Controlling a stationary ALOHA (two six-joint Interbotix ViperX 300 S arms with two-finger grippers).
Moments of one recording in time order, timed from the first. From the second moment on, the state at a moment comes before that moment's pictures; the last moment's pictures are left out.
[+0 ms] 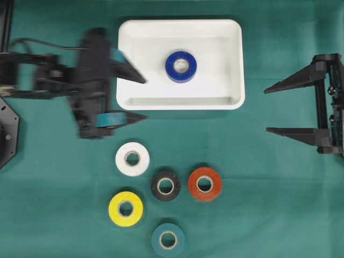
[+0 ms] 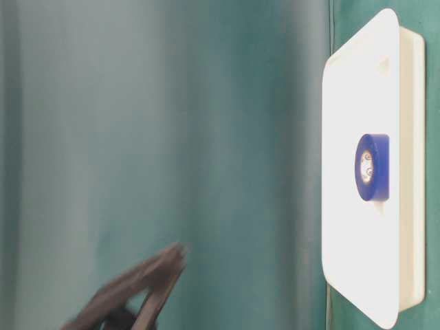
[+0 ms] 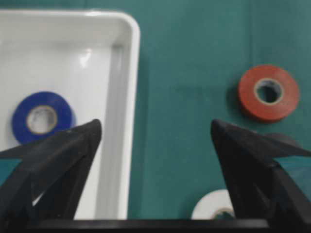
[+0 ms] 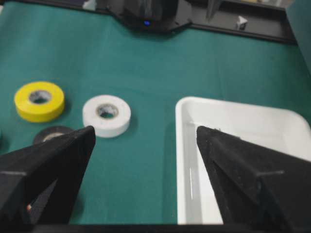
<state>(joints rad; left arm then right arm) 0.07 -0.45 0.67 0.01 0.31 0.03 -0.01 -0.82 1.05 -0.02 -0.04 0.04</state>
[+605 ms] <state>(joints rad) 0.07 -0.92 0.94 0.01 0.33 0.03 -0.01 -0.90 1.05 -0.03 0.02 0.04</state>
